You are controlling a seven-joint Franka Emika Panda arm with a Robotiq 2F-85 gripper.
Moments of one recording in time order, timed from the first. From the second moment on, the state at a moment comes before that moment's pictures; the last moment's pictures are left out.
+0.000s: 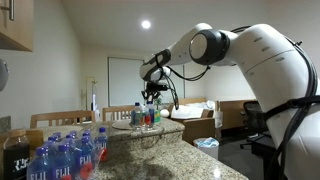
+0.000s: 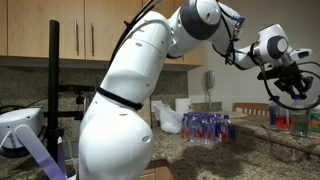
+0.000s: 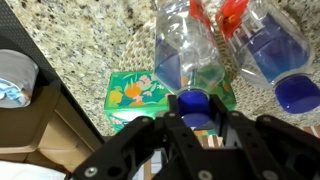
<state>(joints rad) -0.11 0.42 -0.15 -1.39 -0.03 2.33 0.22</state>
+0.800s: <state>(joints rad) -0.11 0.43 -0.17 -1.32 -0.05 2.27 0.23</state>
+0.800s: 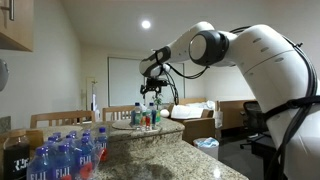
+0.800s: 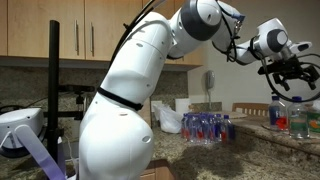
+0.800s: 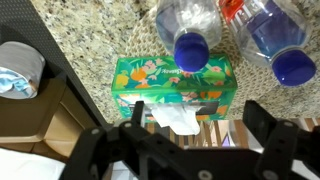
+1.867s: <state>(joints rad) -0.04 0.30 -0.17 -1.48 -0.16 2.33 0.20</state>
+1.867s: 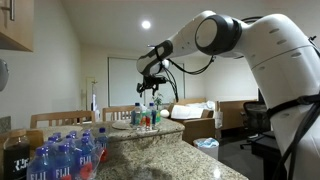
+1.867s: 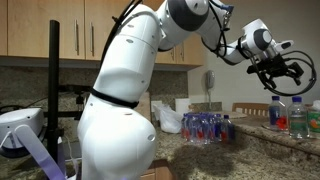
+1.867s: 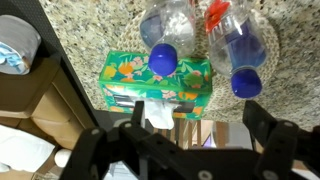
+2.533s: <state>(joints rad) 0.05 0.08 -0.05 -1.86 -0.29 2.53 0.19</state>
